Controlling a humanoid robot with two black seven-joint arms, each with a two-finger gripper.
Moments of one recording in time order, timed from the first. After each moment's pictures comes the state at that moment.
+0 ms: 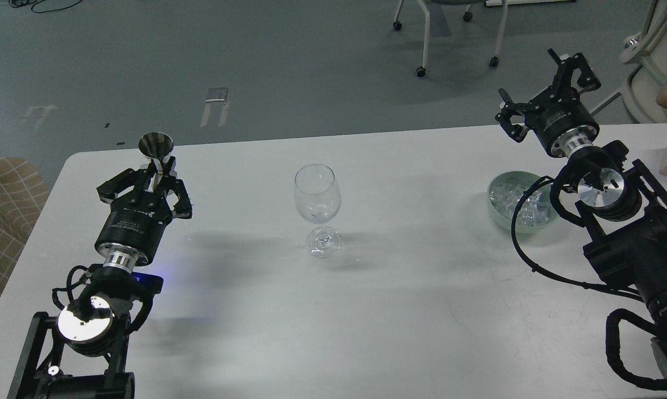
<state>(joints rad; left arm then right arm) -0.02 -0.04 -1.71 -1.48 0.09 -0.11 0.19 0.66 -0.13 1.40 0.69 -0.37 0.28 0.04</state>
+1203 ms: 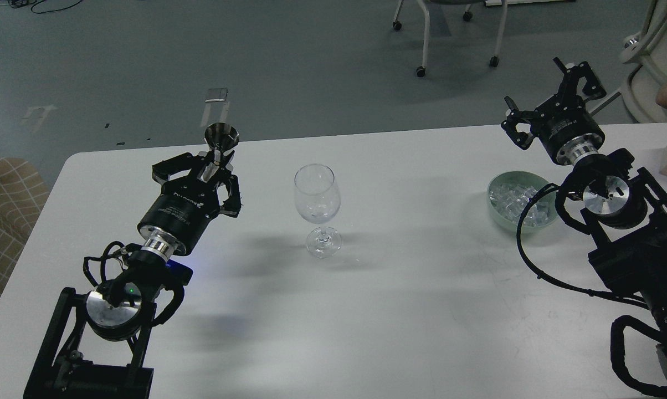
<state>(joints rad) -0.04 -0.04 -1.55 -1.64 0.19 0.02 0.28 0.63 -0.15 1.40 0.69 -0.37 0.28 0.05</state>
